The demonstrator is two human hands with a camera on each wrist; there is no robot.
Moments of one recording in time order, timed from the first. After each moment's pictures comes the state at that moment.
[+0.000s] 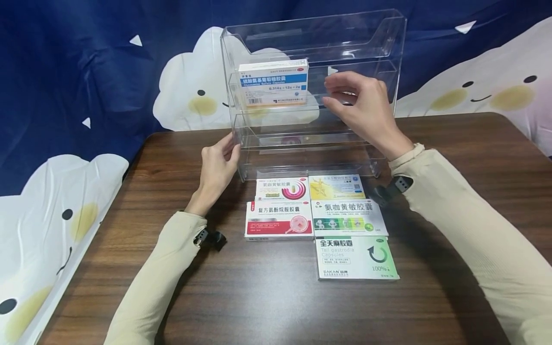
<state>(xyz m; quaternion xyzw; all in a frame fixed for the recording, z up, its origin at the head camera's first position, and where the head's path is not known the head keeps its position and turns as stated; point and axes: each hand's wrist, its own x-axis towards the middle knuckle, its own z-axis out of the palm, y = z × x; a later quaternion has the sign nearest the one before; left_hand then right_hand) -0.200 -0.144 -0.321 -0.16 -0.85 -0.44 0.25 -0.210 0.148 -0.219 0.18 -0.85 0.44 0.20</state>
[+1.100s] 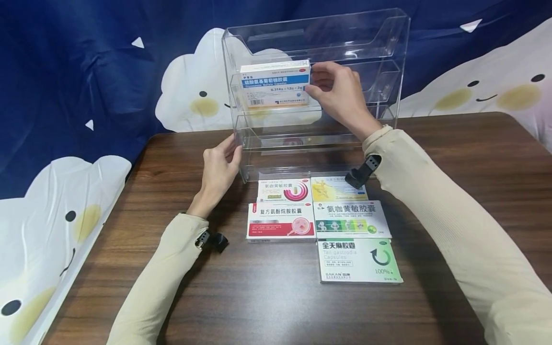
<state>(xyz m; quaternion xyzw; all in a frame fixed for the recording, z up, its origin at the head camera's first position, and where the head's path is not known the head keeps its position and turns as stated) -0.200 -0.144 -0.321 -0.17 -0.84 -0.44 0.26 -0.252 0.116 -0.214 0.11 -0.89 0.41 0.14</state>
